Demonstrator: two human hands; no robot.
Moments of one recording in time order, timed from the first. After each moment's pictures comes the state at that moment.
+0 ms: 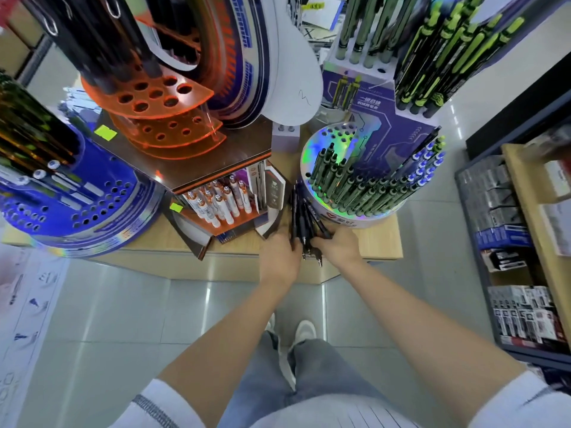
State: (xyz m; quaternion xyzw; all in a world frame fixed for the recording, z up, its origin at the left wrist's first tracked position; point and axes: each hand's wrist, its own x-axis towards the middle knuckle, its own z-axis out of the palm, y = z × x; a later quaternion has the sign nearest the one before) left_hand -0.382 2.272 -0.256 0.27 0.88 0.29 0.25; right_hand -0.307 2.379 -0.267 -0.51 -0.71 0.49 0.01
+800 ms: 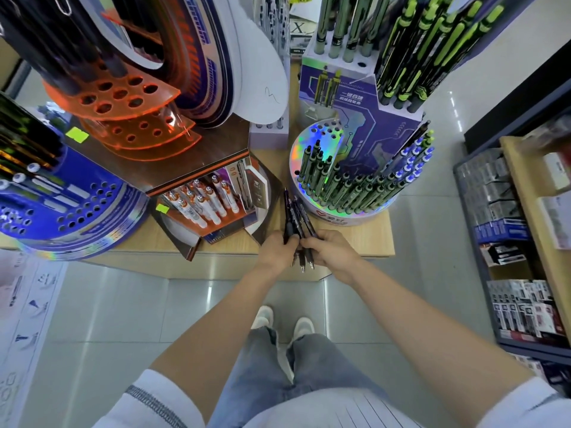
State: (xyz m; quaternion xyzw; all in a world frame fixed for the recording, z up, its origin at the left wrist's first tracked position) left_hand -0.386 2.294 -0.280 0.16 0.82 0.36 0.42; right_hand -0.293 2.384 -0.275 -0.46 -0.53 0.71 -0.02
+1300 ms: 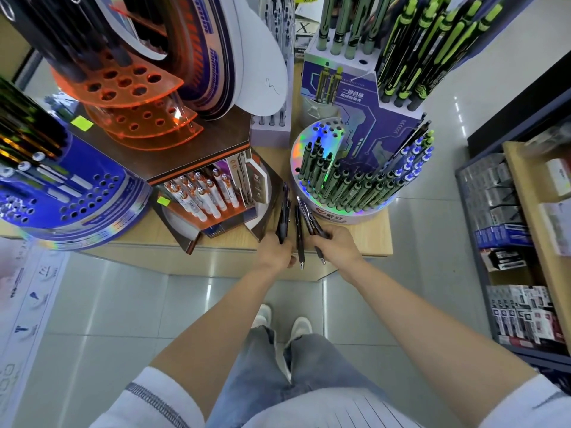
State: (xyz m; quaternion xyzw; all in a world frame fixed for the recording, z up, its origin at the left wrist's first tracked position) left_hand -0.377 2.289 -0.275 0.04 0.79 0.43 0.44; right_hand -0.284 2.389 -0.279 -0.48 -0.64 0.60 0.03
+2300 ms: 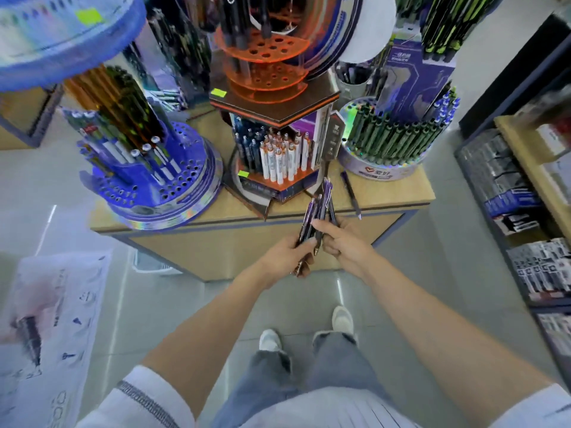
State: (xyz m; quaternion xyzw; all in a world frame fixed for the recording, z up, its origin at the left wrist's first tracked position) left_hand -0.414 2.107 -0.216 0.27 0.66 0.41 0.57; right_hand -0.312 2.216 -0.238 -0.41 -0.44 0.78 0.16
